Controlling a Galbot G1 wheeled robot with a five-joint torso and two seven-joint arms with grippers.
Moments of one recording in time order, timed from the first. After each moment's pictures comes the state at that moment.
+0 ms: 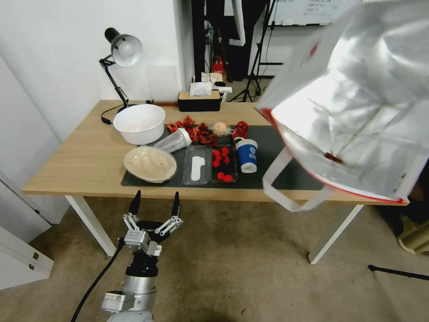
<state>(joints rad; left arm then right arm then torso) 1.73 -1.43 -0.37 -2.09 -0.16 -0.55 -0.02 -1.74 0.43 1.70 2.20 1.86 -0.47 0.13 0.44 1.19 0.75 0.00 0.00</state>
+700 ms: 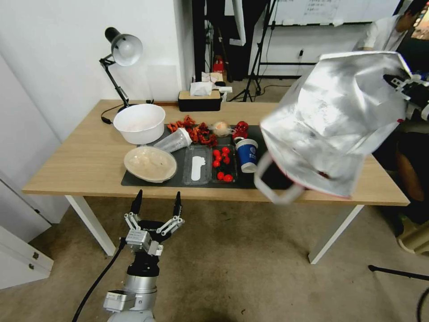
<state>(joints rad) 1.73 -1.46 -0.38 -2.10 -0.16 -0.55 0.02 -1.09 0.60 0.94 2.17 1.76 -0.39 0.70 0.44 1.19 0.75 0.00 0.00</state>
